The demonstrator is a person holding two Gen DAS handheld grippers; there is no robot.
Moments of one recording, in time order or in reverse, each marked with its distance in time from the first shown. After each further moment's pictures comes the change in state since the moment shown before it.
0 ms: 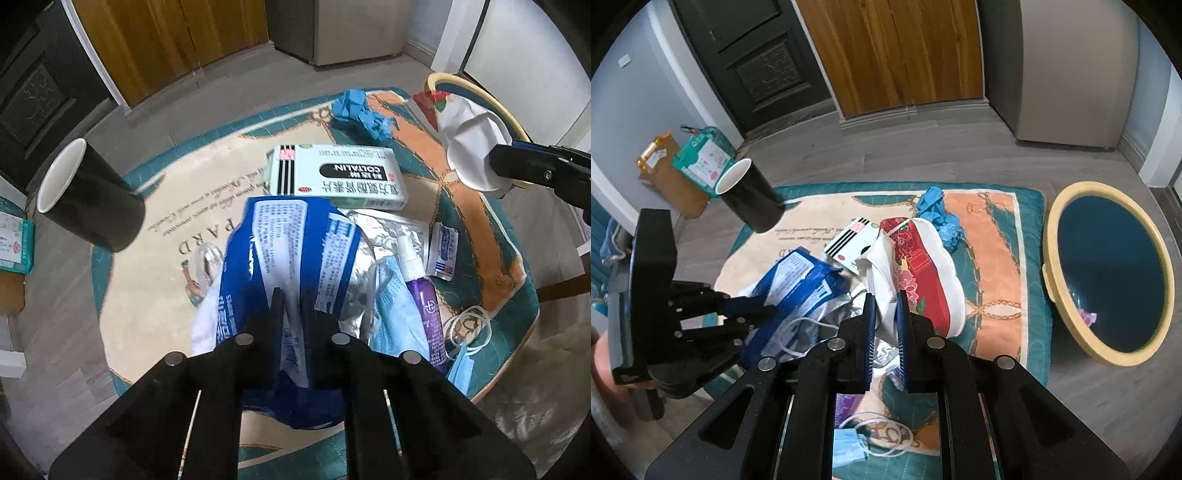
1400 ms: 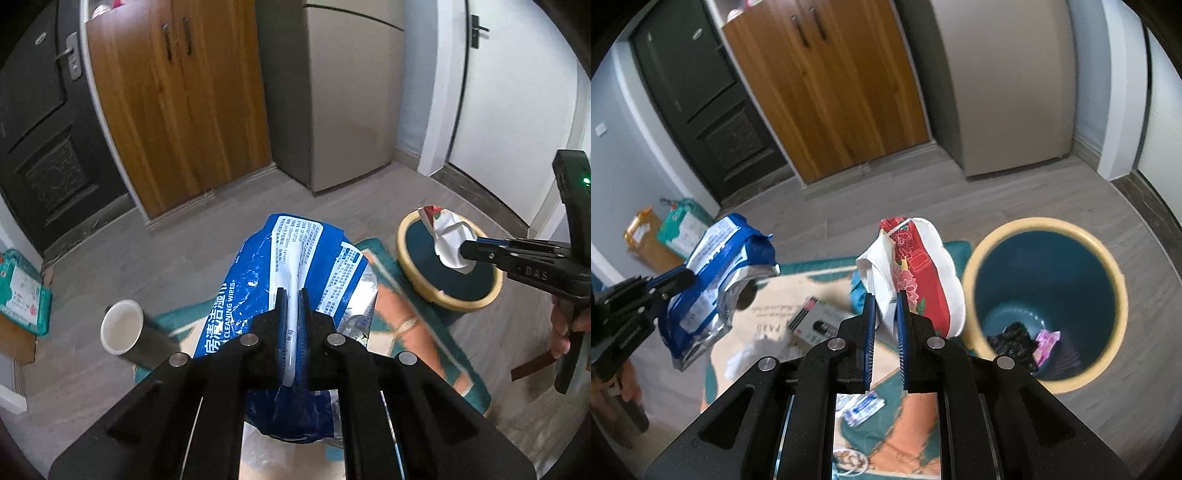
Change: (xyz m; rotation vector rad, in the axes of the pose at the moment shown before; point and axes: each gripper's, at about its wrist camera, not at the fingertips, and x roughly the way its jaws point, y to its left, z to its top) left arm -0.124 -0.026 0.079 0.014 -0.409 0.014; right arm -0.069 -0.090 0.031 0.189 -0.197 -0.051
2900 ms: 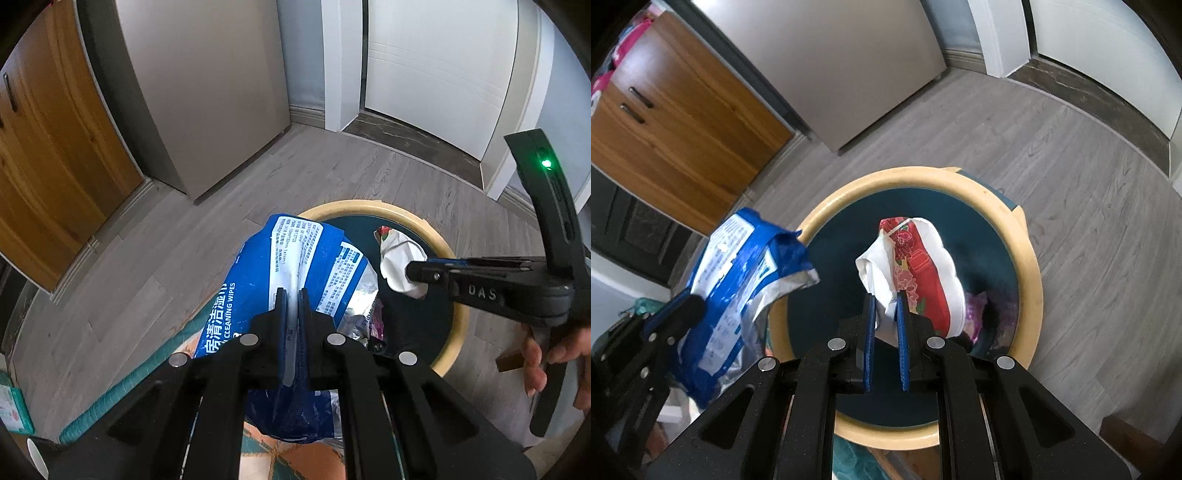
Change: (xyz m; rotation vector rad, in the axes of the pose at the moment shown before) left arm 0.176 -0.212 0.083 0.294 0.121 -0.214; right arm 0.052 -0.203 -0.003 0.446 0.100 -0.147
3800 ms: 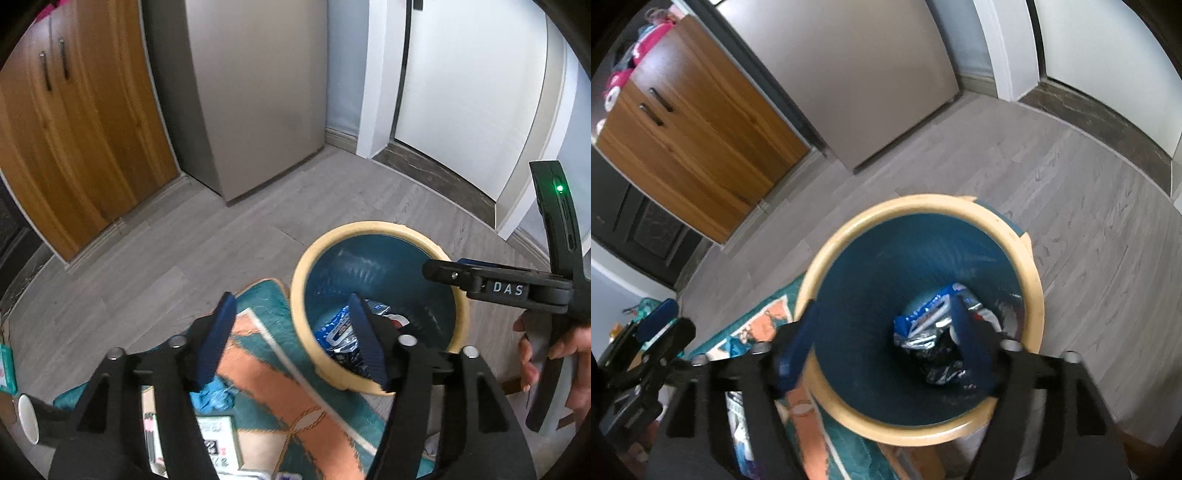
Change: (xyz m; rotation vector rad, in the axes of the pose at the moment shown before) left arm -0.060 0.039 -0.026 -0.155 -0.080 0.053; right arm -0.032 0.020 -0.003 -0.050 -0.084 0.028
